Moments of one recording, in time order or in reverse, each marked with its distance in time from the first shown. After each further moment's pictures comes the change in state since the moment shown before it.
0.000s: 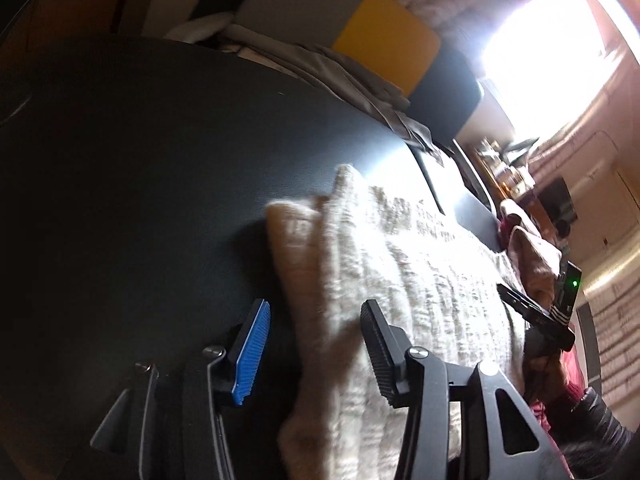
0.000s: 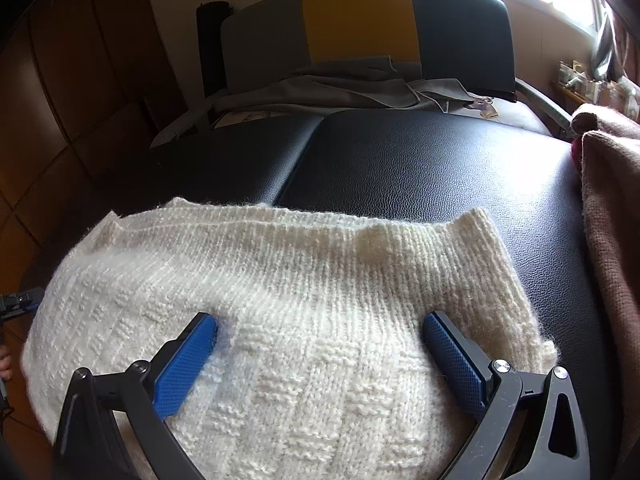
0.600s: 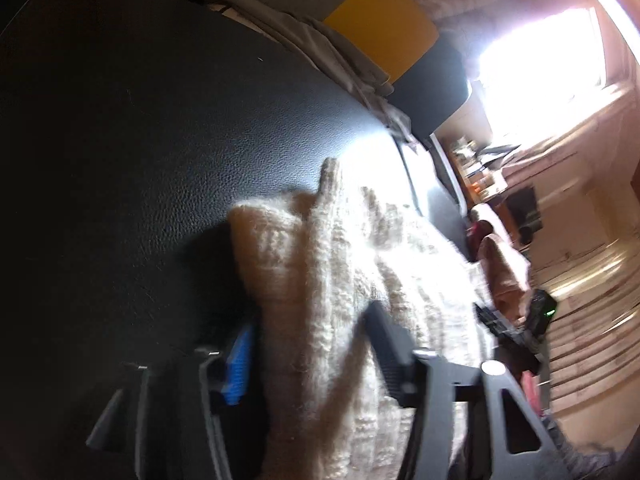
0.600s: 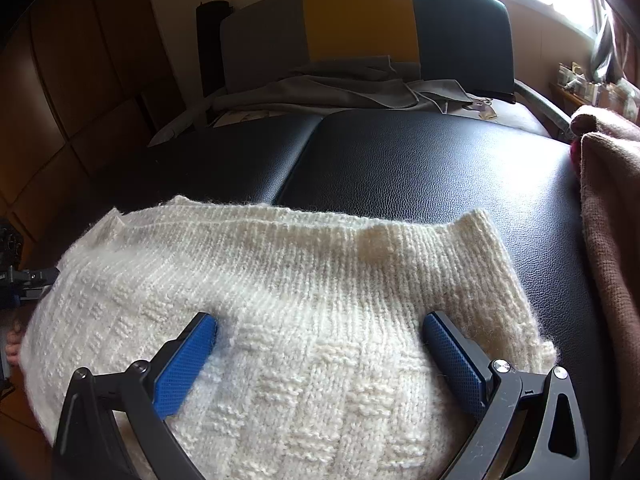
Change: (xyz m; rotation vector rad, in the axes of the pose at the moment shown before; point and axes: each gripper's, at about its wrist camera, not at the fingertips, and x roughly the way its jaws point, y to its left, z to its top) left arm 0.036 0.012 0.020 -0.077 0.091 -0.144; right arm -0.002 0.004 -0.001 0.001 -0.004 -0.008
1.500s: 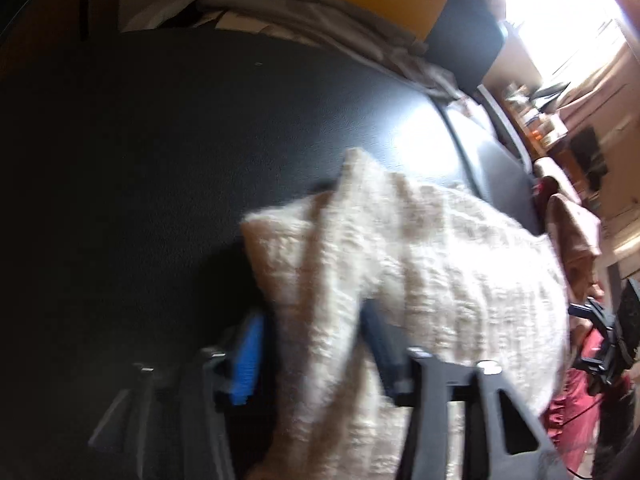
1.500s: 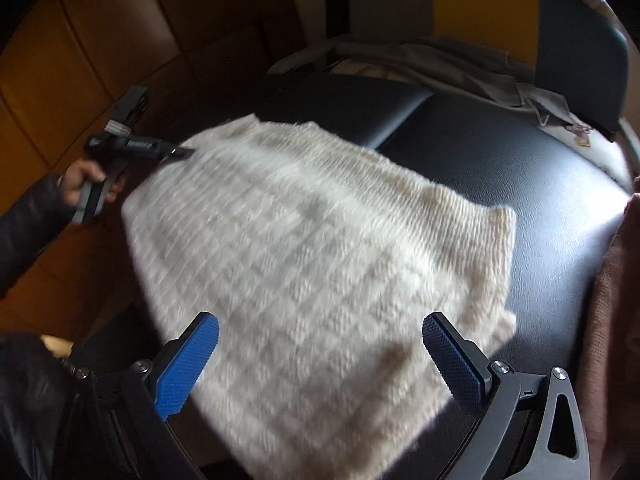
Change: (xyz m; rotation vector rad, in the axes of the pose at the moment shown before) left arm 0.021 -0.036 0.033 0.133 0.109 0.320; right arm -0.086 -0.010 -0.016 -0.335 0.236 0.331
